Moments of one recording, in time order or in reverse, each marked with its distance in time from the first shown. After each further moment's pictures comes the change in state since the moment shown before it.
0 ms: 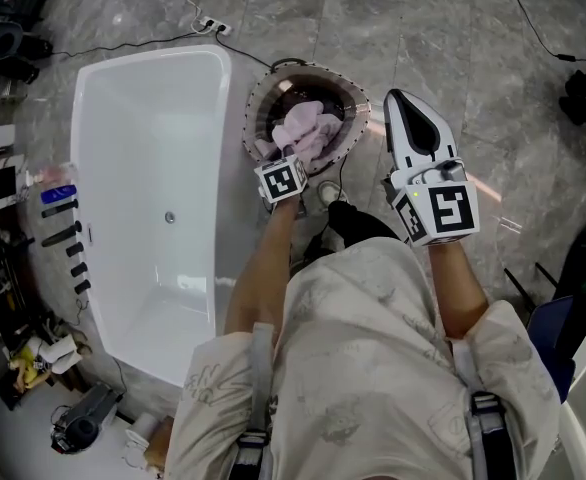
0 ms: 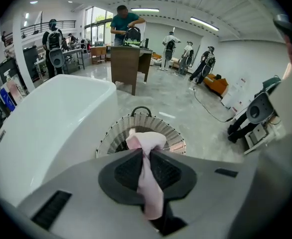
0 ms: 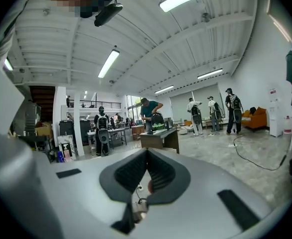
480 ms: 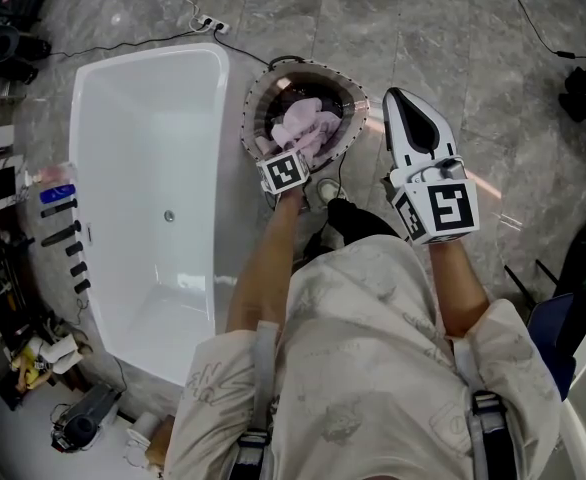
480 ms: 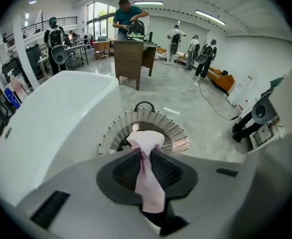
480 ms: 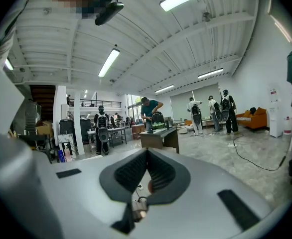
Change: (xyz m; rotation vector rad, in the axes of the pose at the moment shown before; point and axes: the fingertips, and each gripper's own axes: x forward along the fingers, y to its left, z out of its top) left arm 0.004 0.001 -0.003 -0.021 0.052 0.057; right arm -0.003 0.001 -0.002 -0.009 0.011 0.002
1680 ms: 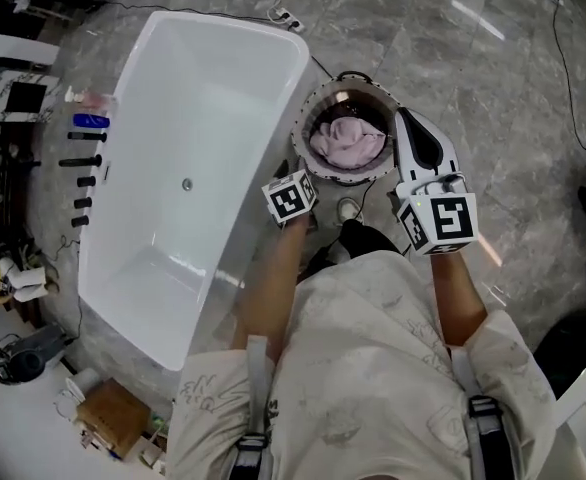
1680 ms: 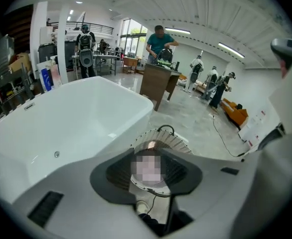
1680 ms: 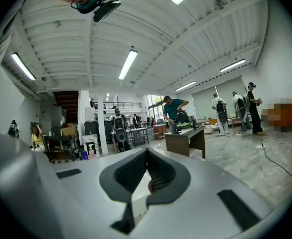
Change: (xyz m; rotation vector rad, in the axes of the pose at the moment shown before) left arm -0.090 0.094 -0.009 -0.285 -0.203 0.048; right arm 0.036 0.111 0.017 -0.027 0.019 0.242
